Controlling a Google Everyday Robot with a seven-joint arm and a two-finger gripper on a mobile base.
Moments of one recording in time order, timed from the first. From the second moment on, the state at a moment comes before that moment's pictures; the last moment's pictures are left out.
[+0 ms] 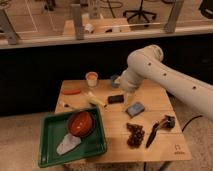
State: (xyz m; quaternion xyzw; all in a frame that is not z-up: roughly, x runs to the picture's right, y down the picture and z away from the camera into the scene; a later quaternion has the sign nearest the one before) arm 0.090 0.022 0.706 -0.22 -0.15 -0.13 0.95
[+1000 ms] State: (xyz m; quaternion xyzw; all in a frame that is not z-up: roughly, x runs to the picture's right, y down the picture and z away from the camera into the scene) arm 0.036 0.020 0.725 -0.22 -0.19 -0.17 0.94
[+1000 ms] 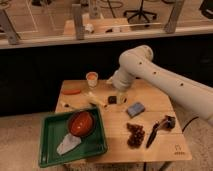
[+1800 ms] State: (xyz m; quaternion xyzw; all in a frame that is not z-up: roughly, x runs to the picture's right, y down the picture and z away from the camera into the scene) arm -0.135 0.009 0.758 -0.23 -0.23 -0.27 0.90
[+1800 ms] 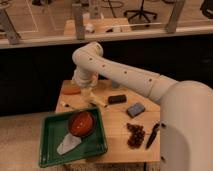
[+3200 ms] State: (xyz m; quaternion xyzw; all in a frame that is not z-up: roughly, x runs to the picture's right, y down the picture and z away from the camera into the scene) arm -0.196 -0.020 0.823 -0.23 -0.24 -0.36 0.87
